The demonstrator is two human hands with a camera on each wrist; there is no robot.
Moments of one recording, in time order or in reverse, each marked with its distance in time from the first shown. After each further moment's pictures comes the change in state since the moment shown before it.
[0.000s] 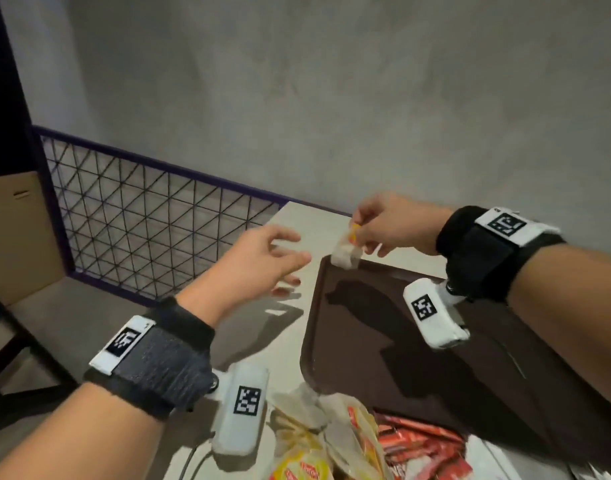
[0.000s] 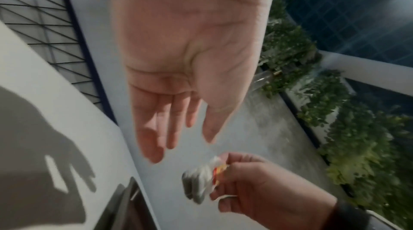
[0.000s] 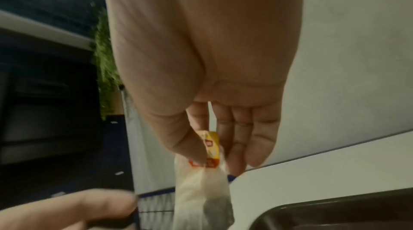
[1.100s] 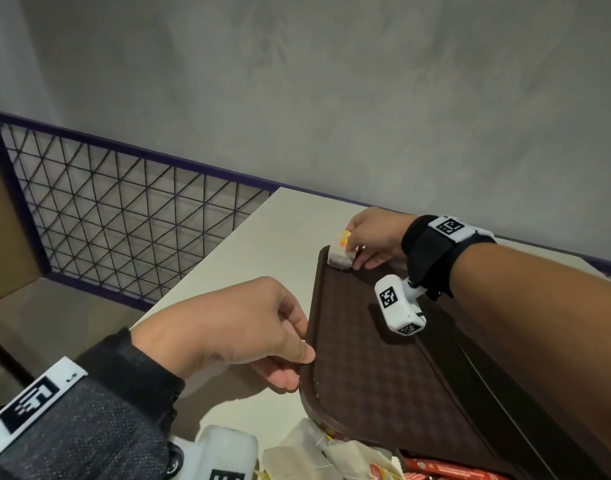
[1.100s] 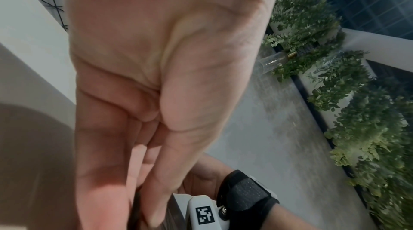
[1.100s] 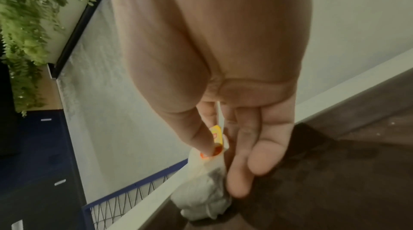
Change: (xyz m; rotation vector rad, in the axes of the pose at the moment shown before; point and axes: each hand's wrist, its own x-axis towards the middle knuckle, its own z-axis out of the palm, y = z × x) left_hand 0.002 -0.032 0.010 0.202 -0.433 -0.303; right_hand 0.096 0.061 0.050 0.135 -0.114 0.310
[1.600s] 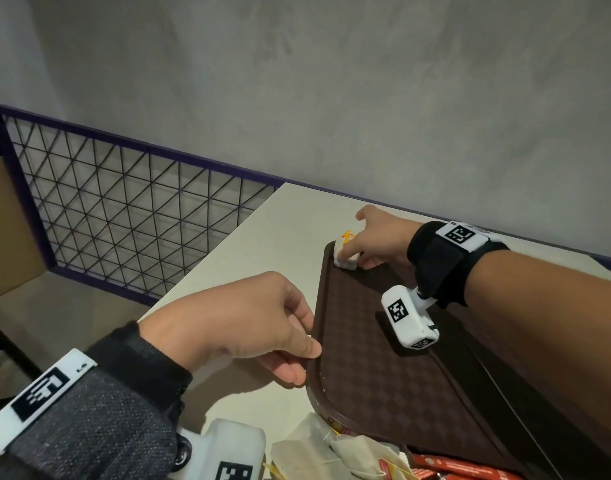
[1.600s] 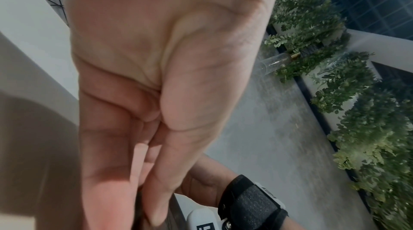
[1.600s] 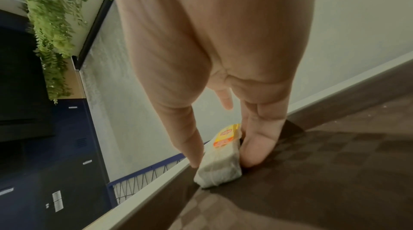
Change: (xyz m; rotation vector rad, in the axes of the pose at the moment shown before) left_hand 0.004 -0.003 0.000 -0.023 0.002 -0.004; right_hand 0.002 0.014 0.012 0.114 0.106 -0.066
